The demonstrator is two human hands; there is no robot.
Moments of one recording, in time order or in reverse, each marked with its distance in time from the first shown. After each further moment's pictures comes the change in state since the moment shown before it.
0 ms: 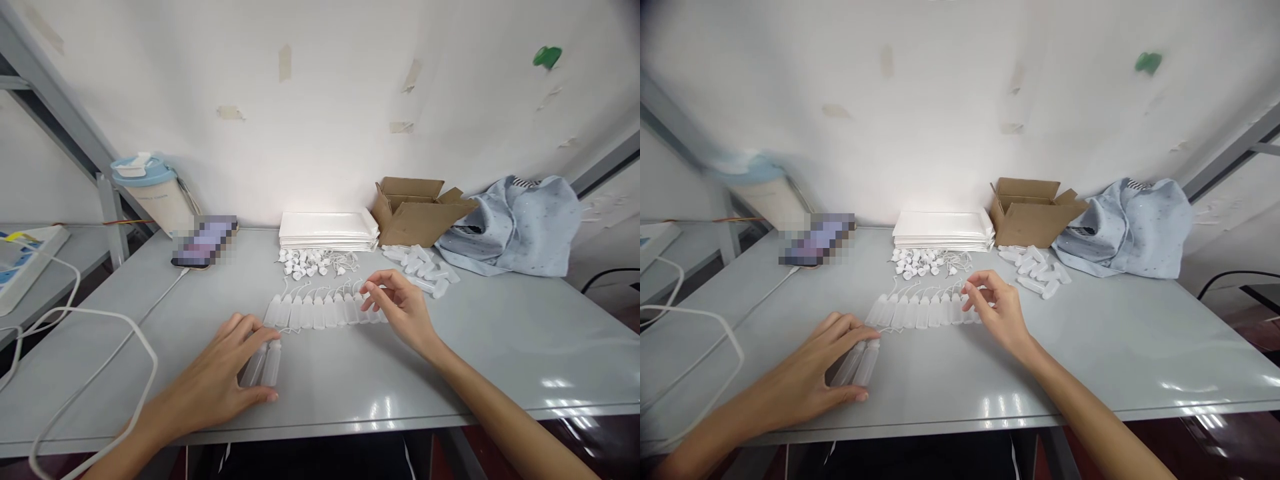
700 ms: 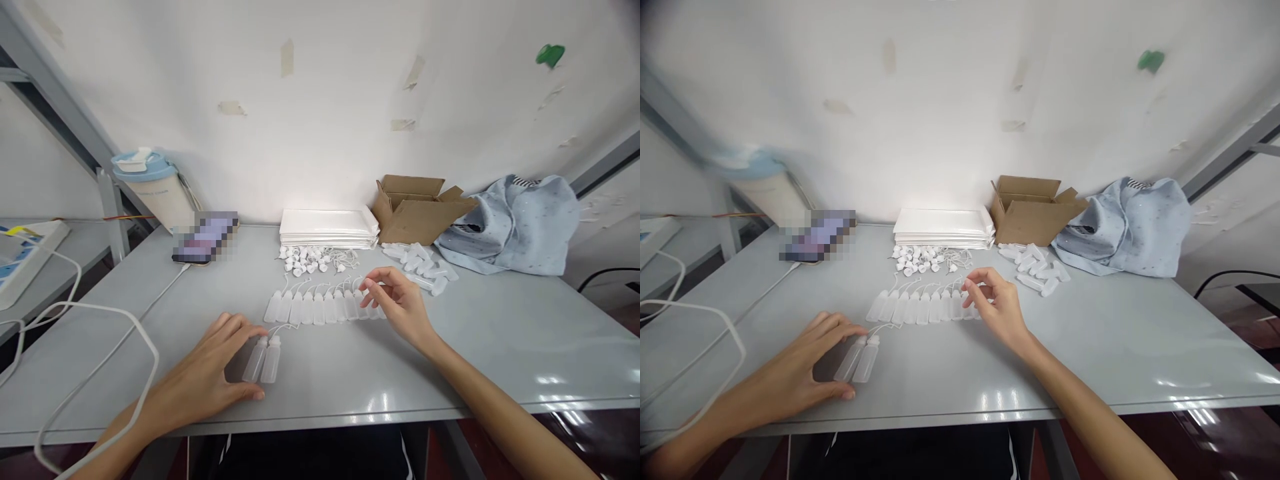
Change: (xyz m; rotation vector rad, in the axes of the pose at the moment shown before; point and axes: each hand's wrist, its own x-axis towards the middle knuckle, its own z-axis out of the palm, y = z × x) left_hand -0.011 -0.013 0.001 0.000 -0.054 -0.153; right_hand 0.001 0.002 -0.001 -0.003 -0.015 -0.015
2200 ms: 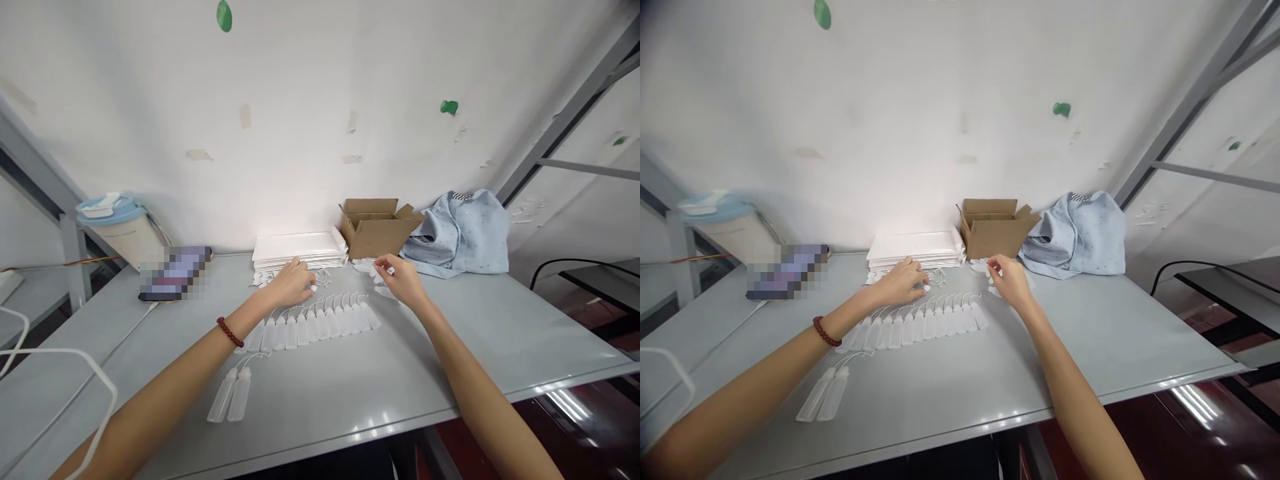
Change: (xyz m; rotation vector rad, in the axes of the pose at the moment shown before) left_hand 0.200 0.081 -0.018 0.361 0.108 0.409; right_hand 0.059 0.057 -0.094 -0.646 0.243 -0.139
